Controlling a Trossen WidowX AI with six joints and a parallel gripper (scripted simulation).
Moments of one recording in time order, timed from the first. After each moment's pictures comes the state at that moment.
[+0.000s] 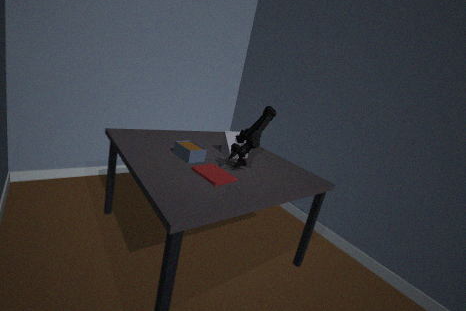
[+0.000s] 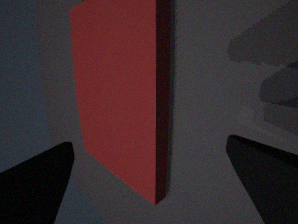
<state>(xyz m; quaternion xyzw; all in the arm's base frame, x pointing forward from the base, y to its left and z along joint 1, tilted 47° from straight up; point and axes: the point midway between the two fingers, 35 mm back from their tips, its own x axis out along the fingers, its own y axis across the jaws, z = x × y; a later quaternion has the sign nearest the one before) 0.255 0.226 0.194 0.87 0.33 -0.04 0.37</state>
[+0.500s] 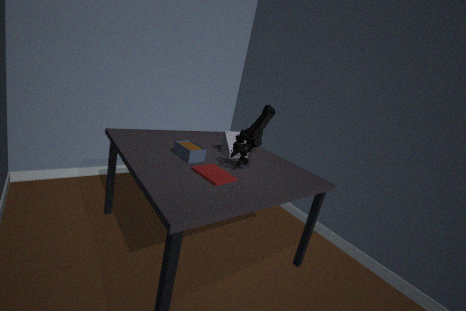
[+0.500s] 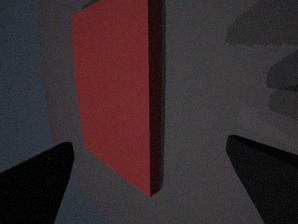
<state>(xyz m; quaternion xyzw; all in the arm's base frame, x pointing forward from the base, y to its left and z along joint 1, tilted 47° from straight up) 0.239 0.216 0.196 0.87 0.33 -0.05 0.37</state>
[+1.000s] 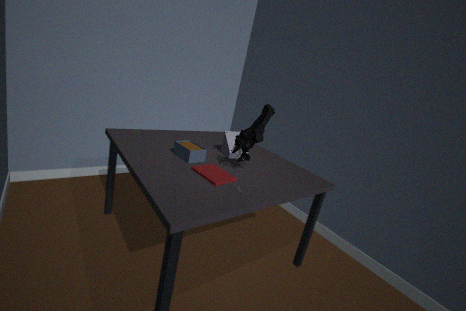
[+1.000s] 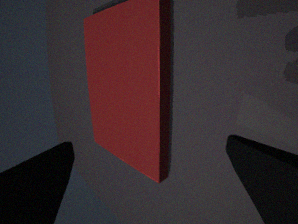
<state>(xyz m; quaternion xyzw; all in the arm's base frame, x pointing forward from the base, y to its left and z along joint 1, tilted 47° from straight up) 0.227 0.195 0.212 0.87 0.33 -0.05 0.37</state>
